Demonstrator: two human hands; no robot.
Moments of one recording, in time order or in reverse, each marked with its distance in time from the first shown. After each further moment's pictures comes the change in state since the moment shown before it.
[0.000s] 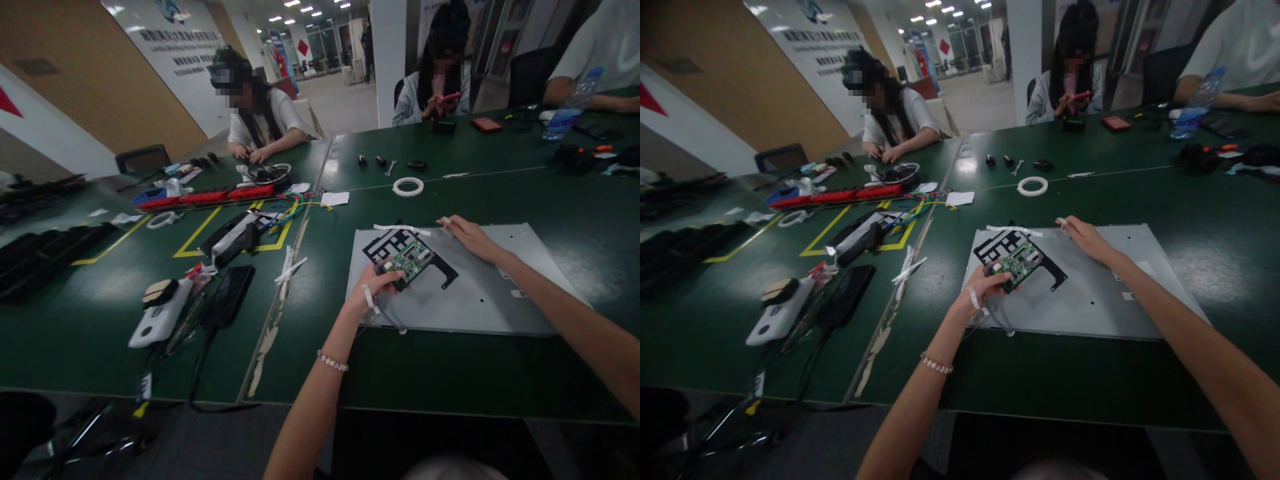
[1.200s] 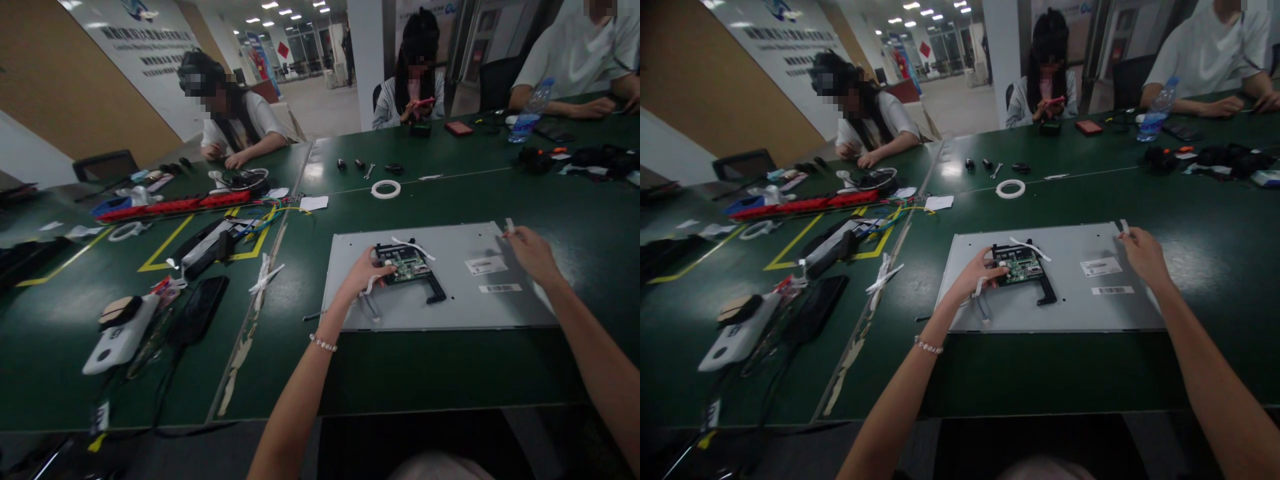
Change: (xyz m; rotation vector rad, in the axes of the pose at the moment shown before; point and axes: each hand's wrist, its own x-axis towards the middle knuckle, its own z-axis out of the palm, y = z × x) left_hand 0.053 -0.004 0.007 0.486 0.023 0.045; right_hand -0.107 0.063 -0.091 -0.299 0.463 0.507
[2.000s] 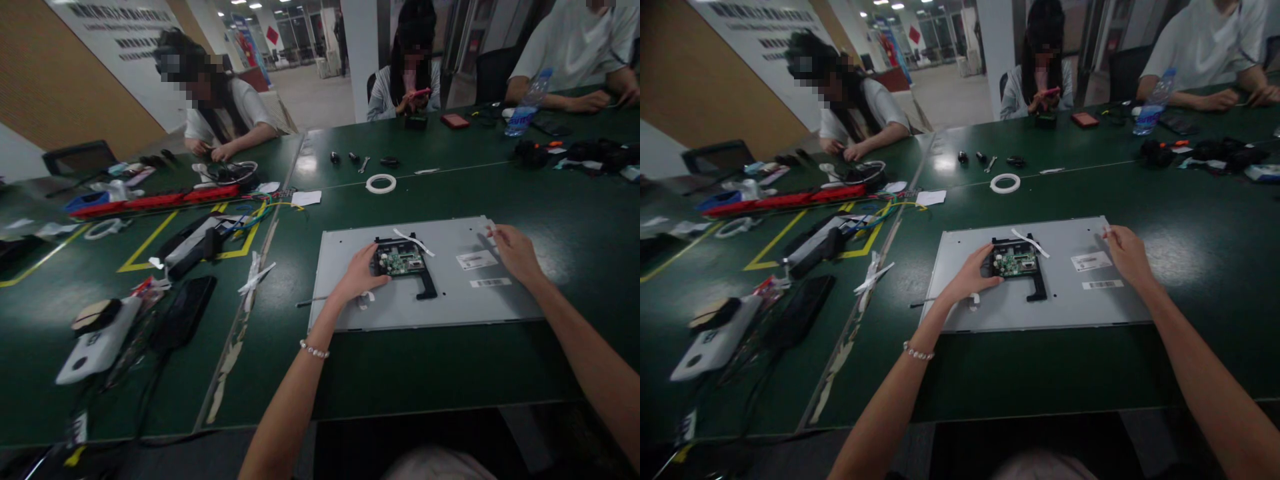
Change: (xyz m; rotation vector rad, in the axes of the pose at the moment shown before) left_hand 0.003 -0.015 -0.009 0.566 0.015 0.345; right_hand -0.004 -0.004 0.017 0.018 0.028 -0.294
